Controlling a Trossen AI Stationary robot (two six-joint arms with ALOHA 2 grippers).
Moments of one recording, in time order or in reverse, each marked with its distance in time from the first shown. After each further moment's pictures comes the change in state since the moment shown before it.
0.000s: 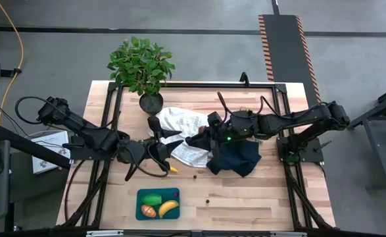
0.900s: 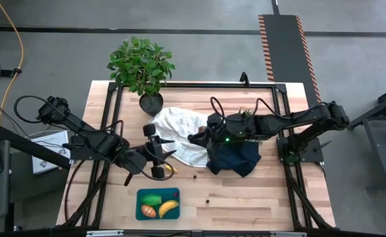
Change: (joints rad) left arm -0.071 -0.008 0.000 -0.321 0.045 -0.600; right arm 0.008 0.005 0.001 -0.158 0.126 -0.075
